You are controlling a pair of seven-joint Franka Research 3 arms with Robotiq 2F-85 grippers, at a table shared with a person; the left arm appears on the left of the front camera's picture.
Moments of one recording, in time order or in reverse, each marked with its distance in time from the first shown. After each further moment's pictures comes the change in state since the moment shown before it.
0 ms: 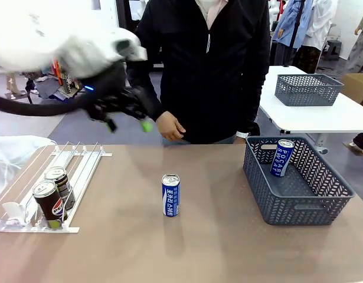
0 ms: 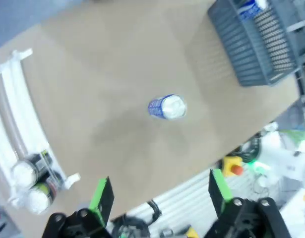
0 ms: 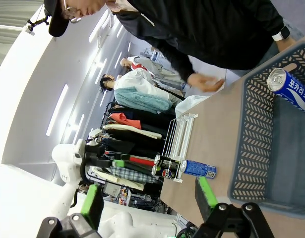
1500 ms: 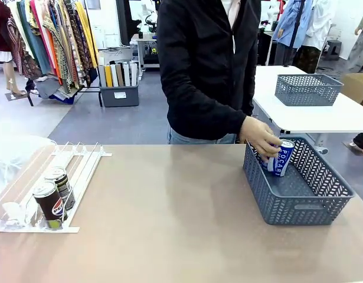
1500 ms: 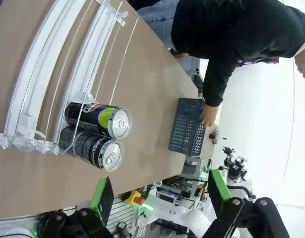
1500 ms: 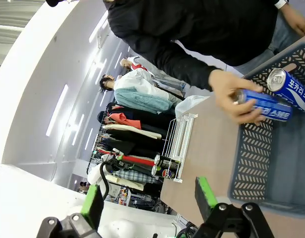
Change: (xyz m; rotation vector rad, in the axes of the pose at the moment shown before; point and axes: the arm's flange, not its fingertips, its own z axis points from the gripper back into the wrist) left arm -0.174 0.353 0.046 -0.593 -0.266 0.814; right arm 0.000 0.000 0.000 0.000 0.000 0.000
